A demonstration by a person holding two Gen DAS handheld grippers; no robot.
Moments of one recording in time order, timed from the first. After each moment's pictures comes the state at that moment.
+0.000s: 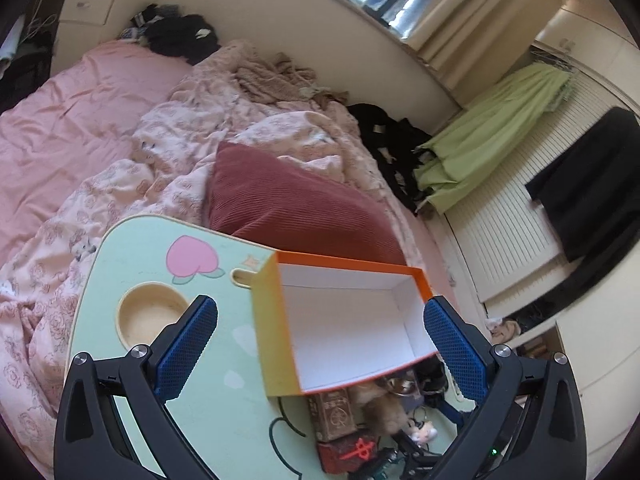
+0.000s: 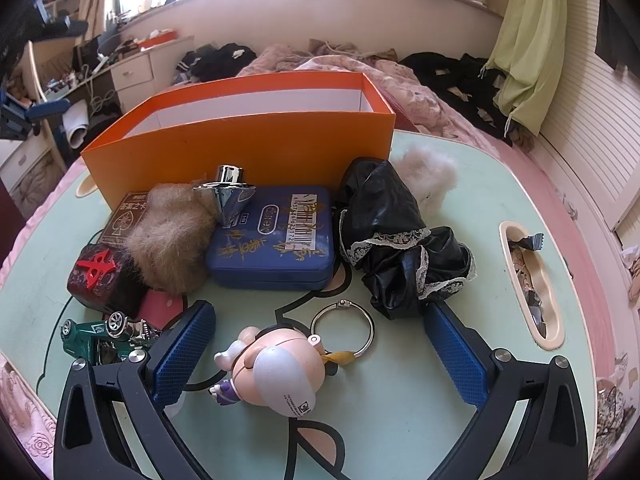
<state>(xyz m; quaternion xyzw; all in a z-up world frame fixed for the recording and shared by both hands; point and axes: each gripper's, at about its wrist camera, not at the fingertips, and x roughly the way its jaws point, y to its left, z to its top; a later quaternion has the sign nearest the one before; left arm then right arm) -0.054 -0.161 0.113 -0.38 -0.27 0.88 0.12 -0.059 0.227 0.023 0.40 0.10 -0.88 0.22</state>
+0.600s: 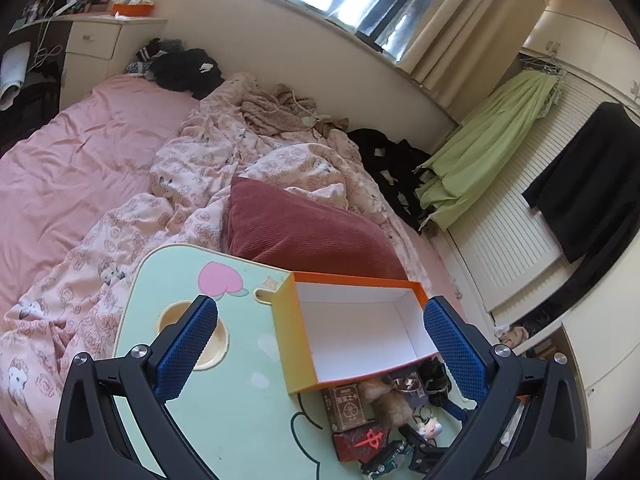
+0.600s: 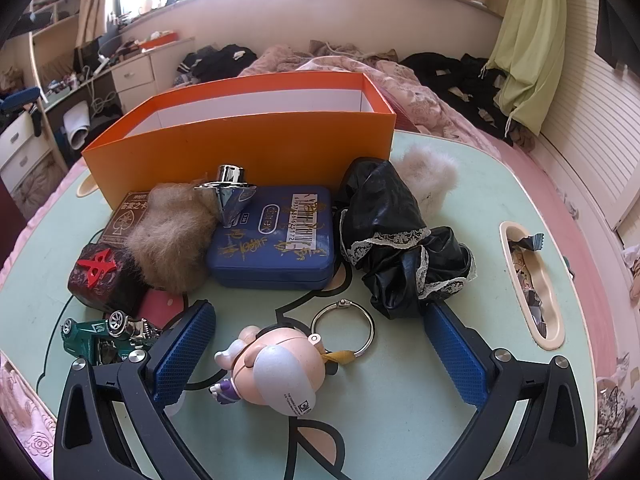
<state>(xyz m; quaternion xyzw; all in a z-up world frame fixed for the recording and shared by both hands) -0.025 -0.186 0.136 -0.34 -0.25 0.90 0.10 -0.059 0.225 0.023 0.40 0.10 -0.88 0.23</state>
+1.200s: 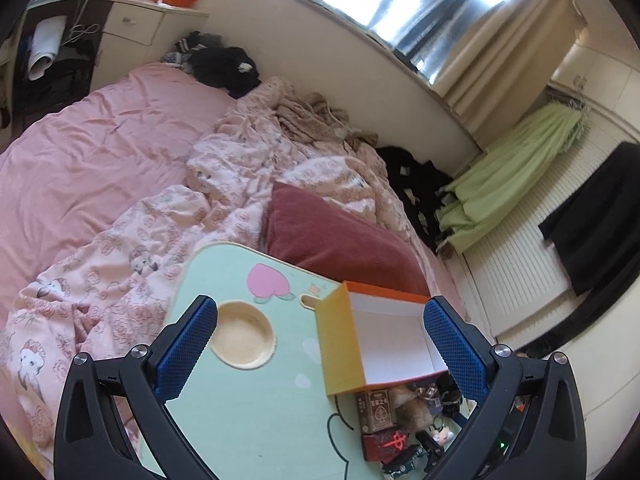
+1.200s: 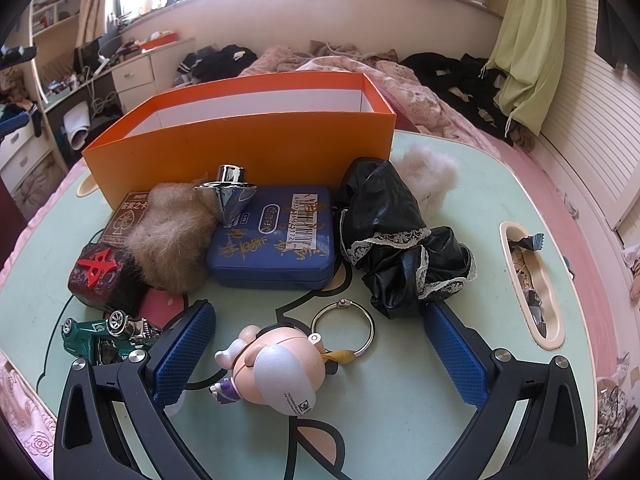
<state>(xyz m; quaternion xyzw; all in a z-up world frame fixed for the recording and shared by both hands) -0.006 -0.241 0.123 -0.33 -0.30 0.90 0.05 -0.060 0.225 0.024 0.40 0.10 -0.88 0.23</state>
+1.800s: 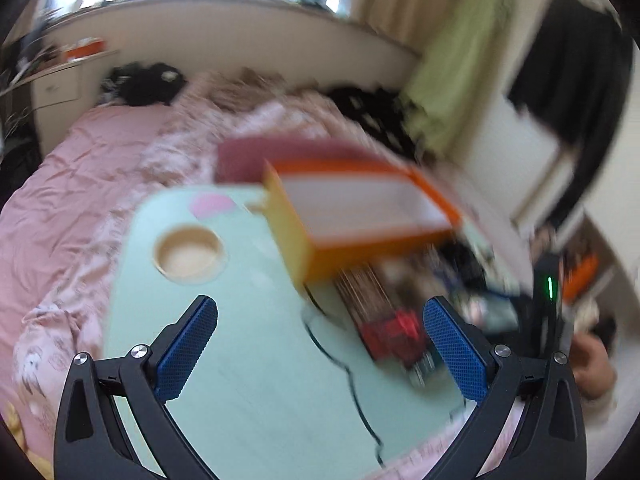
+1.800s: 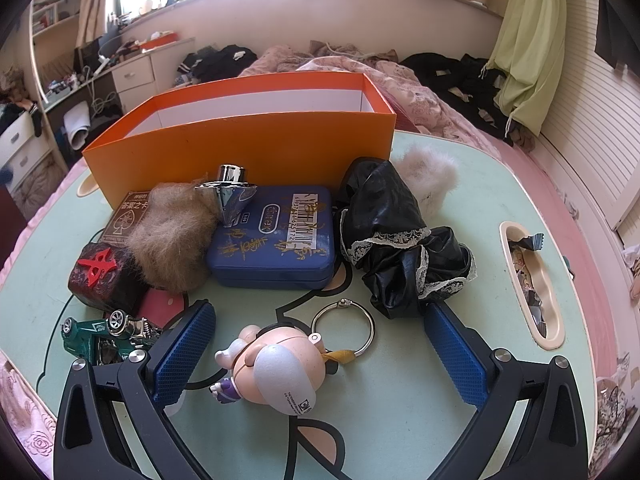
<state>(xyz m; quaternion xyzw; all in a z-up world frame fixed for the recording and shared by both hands) 0.057 -0.109 0.075 -0.38 -0.09 0.91 0.14 -0.060 0.225 0.023 0.40 0.10 -0.88 0.23</state>
